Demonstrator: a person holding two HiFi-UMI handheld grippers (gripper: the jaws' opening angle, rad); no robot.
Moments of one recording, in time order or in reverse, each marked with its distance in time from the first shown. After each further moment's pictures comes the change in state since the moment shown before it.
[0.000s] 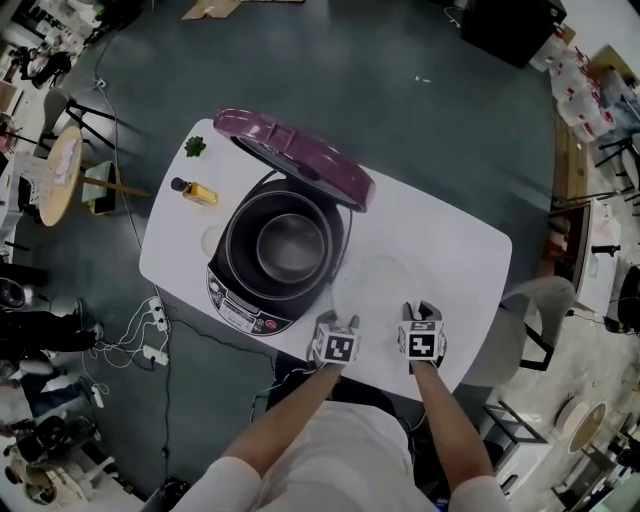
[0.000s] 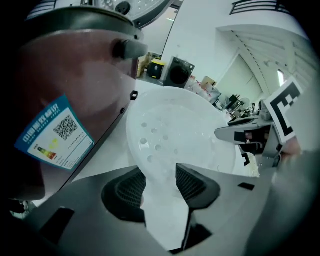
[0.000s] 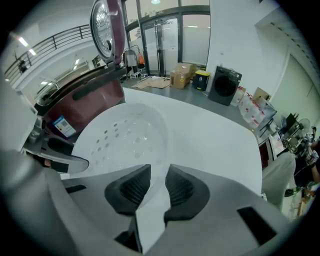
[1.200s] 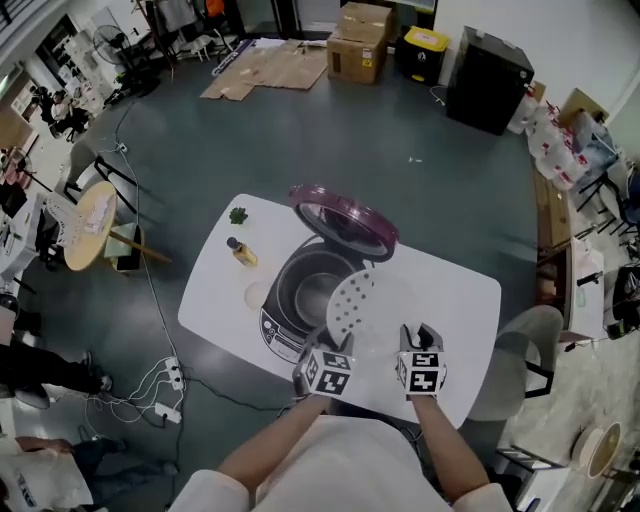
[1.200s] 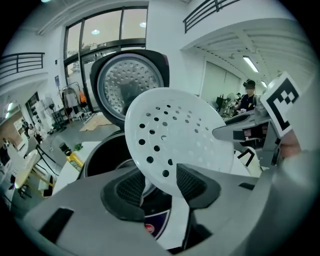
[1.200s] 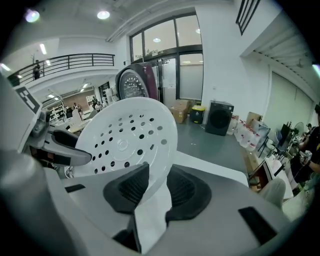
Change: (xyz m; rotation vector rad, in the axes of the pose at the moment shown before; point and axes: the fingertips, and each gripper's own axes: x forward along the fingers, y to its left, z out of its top) left arm -0.218 0.048 0.110 0.331 -0.337 0.095; right arm -0.160 0.098 0.142 0.006 -0.378 -0.044
